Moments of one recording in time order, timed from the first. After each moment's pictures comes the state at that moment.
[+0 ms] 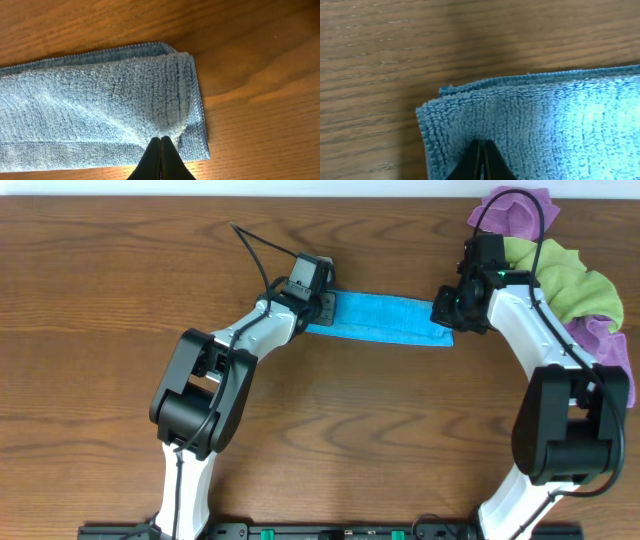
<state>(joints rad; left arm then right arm) -0.45 2.17 1.43 -0.20 0.06 -0.27 0.03 1.93 1.39 -0.73 -0.06 0.36</state>
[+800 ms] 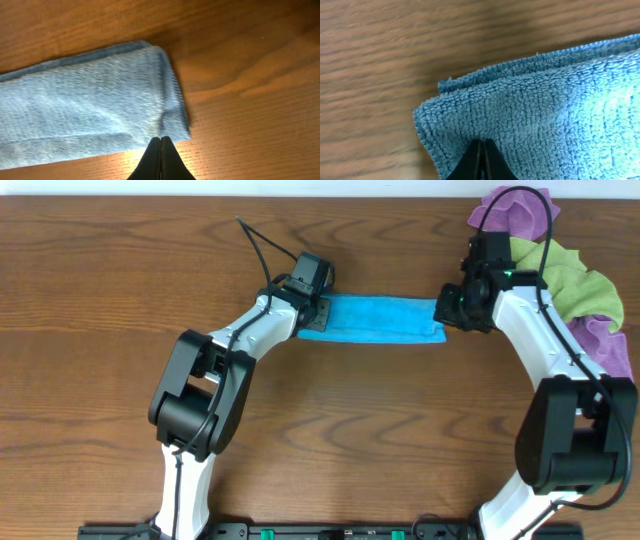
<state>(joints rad) -0.46 2.17 1.47 -0.42 -0.04 -0.18 0.02 1.88 1.39 -0.76 -0.06 0.35</state>
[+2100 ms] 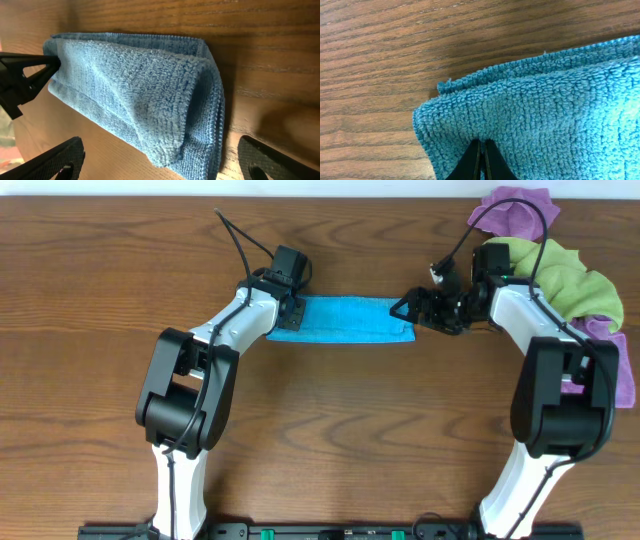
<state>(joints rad) -0.37 2.15 1.48 -0.53 -0.13 -0.10 -0.04 2.08 1.39 -0.61 -0.70 0.09</state>
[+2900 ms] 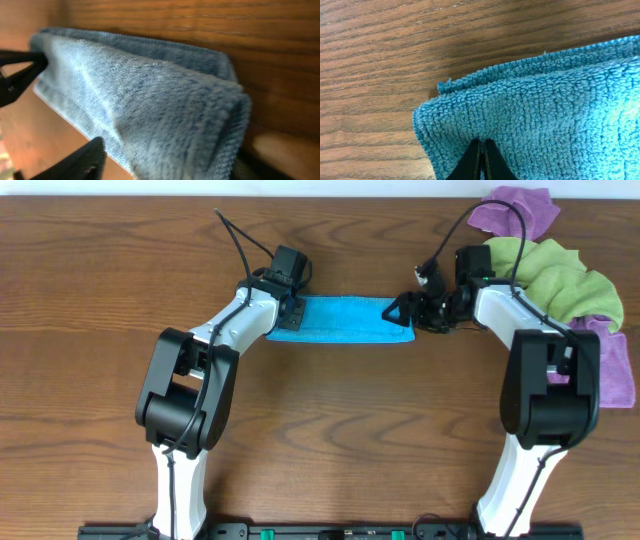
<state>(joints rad) -0.37 2.15 1.48 -0.53 -0.13 -0.10 0.01 2.14 1.40 -0.54 -0.68 0.09</state>
